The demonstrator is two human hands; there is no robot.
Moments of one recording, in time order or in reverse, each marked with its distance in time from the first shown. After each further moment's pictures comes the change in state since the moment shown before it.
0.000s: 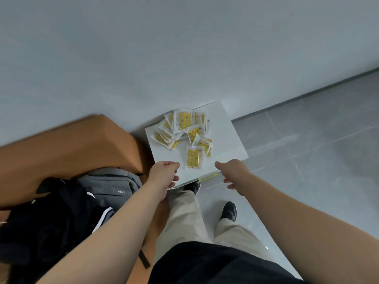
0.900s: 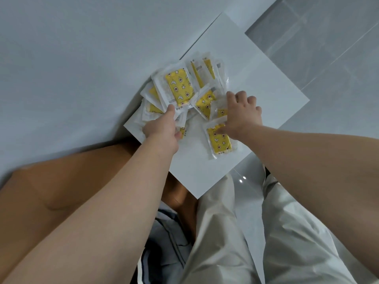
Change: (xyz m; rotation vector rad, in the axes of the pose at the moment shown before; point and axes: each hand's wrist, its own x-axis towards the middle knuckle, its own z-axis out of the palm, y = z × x) left_hand 0.311 0.056 0.043 -0.037 0.132 -0.271; right_hand 0.271 -0.043 0.112 -0.648 0.289 -0.157
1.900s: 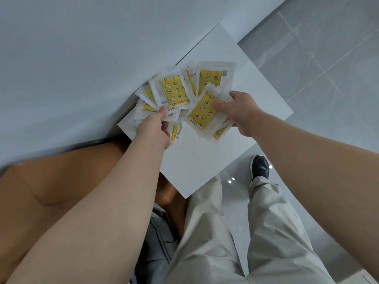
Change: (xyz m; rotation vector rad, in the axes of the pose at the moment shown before) left_hand -0.006 0.011 0.000 -0.209 -0.068 -0.140; right_hand -0.002 0.004 -0.060 1.206 -0.245 0.202
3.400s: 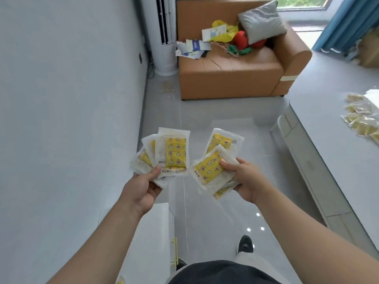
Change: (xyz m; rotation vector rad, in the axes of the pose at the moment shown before) left_hand -0.422 -0.093 0.108 0.664 -1.115 0.315; right_hand -0.432 0.057 -0.241 1.083 0.616 -0.376
